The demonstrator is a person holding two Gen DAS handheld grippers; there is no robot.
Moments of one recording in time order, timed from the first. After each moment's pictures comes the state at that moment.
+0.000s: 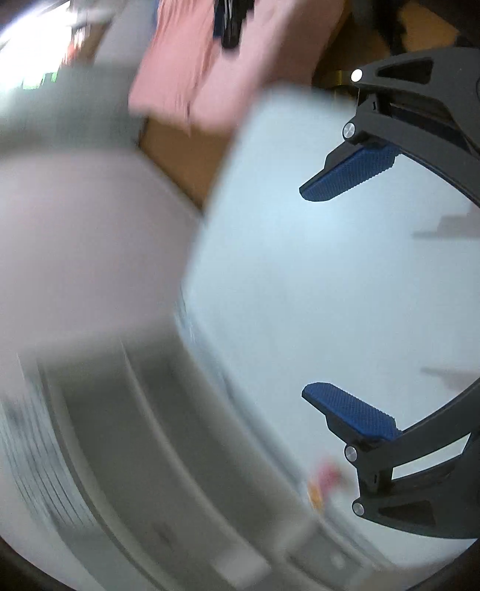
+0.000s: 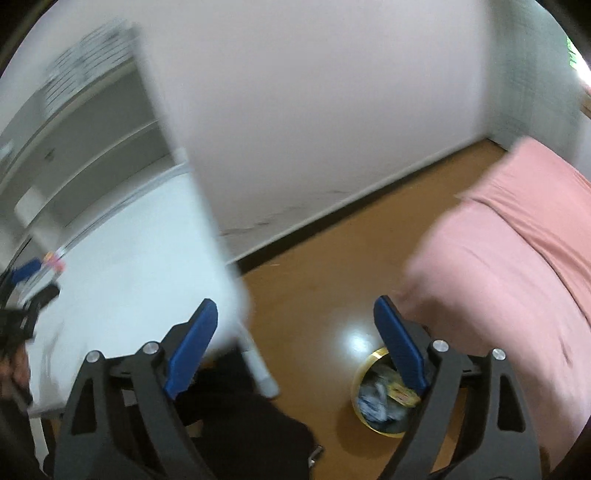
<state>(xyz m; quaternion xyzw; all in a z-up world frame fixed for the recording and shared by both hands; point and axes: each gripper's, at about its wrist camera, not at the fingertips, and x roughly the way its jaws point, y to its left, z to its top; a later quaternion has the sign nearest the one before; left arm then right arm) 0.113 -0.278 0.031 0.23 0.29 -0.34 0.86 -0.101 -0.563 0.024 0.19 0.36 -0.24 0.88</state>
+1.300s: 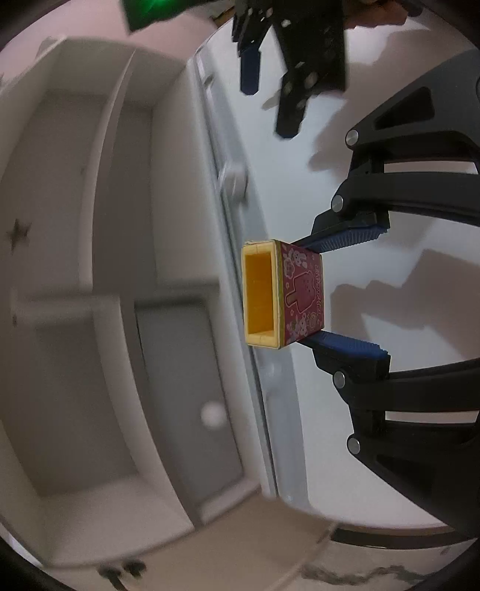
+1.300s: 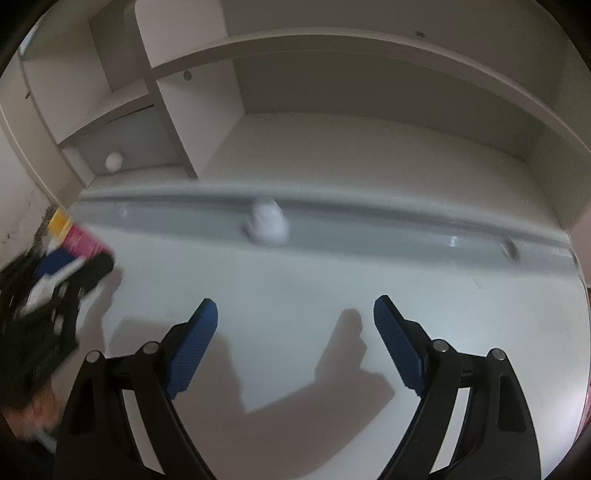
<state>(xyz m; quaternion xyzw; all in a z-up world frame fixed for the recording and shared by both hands) 0.318 -0.029 -0.011 0.09 0.37 -0.12 0.92 0.331 -0.225 -0.007 0.02 0.48 0.04 0.88</state>
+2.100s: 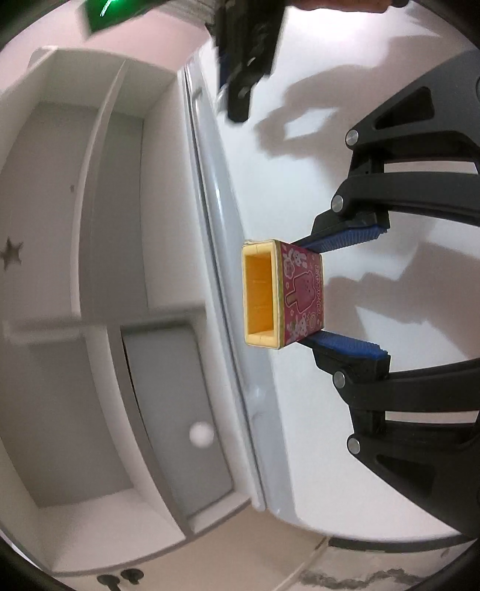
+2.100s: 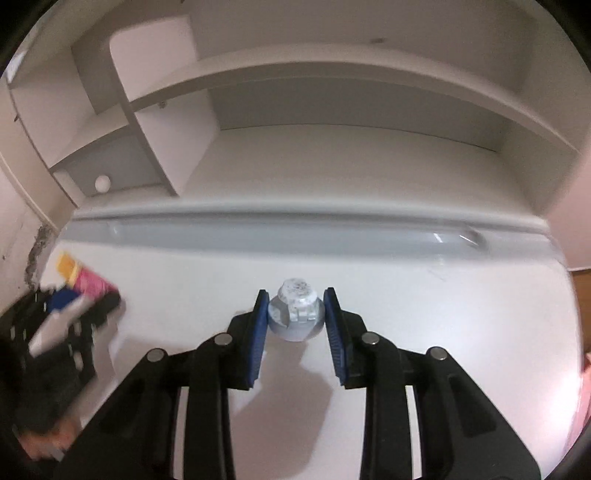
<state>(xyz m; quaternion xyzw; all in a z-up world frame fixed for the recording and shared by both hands) 0.295 -0.053 -0.013 0.09 0.39 -0.15 0.91 0.288 -0.268 0.011 0.04 0.47 0.00 0.88</state>
